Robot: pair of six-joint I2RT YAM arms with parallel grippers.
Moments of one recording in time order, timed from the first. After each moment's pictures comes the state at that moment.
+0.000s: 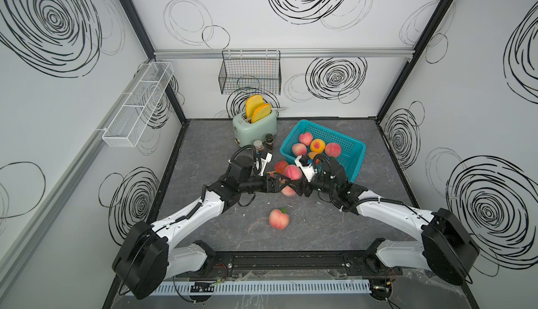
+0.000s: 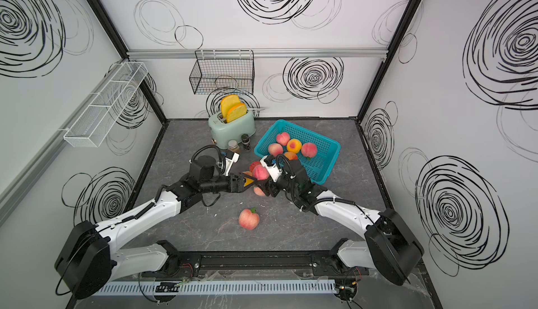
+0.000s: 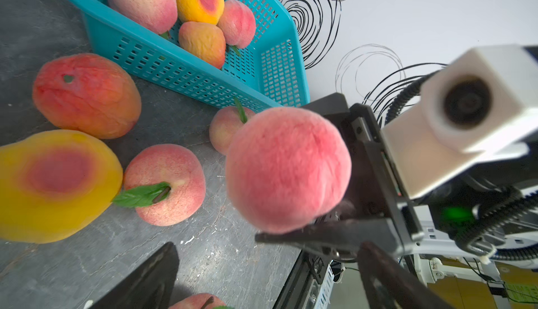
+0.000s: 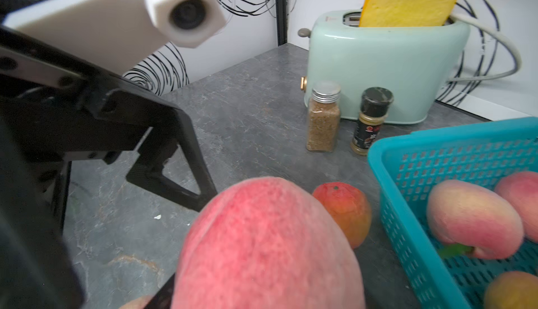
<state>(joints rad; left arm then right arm) -0.54 1.22 0.72 -0.01 0.57 -0.67 0.69 1.28 0.66 0.21 -0.30 0.00</state>
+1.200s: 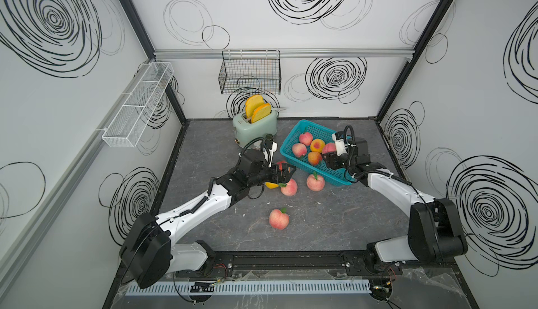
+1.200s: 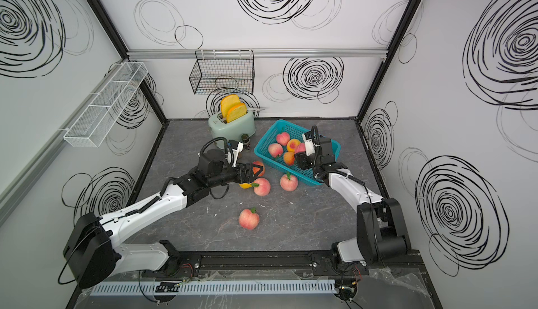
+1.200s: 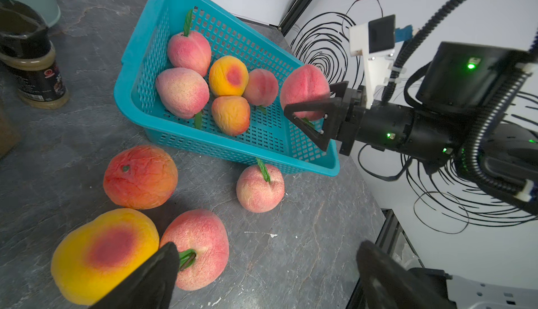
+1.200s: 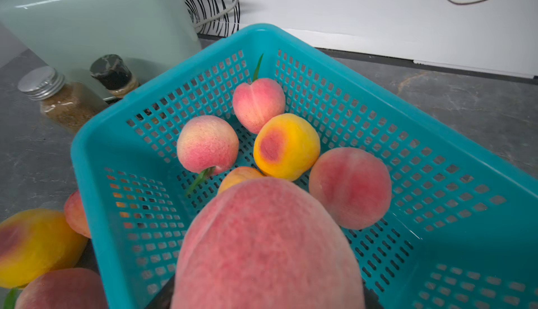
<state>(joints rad) -0.66 1.30 0.88 -0.03 0.24 -0.58 0.23 1.44 0.86 -0.09 -0.14 0.01</state>
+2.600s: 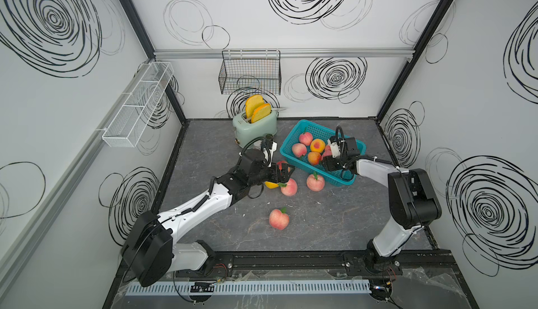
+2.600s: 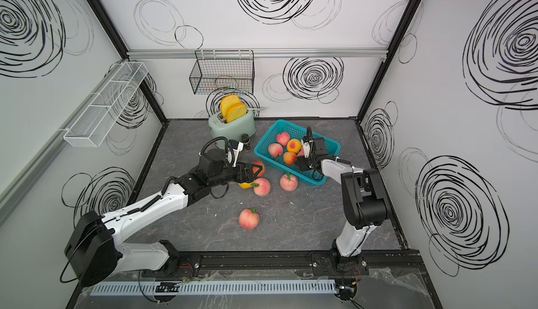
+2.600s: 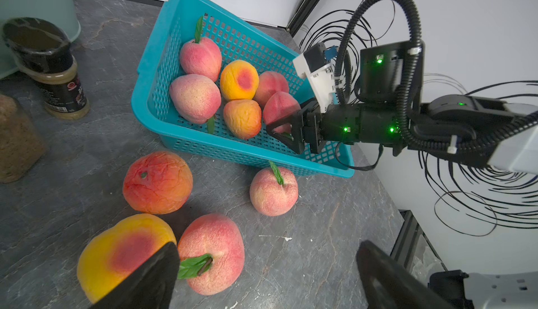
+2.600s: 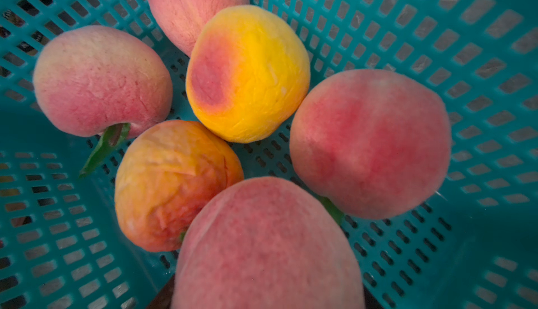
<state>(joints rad) -0.64 1.31 0.88 -0.03 0.22 -0.52 0.21 1.72 0.99 -0.18 -0.11 0.00</state>
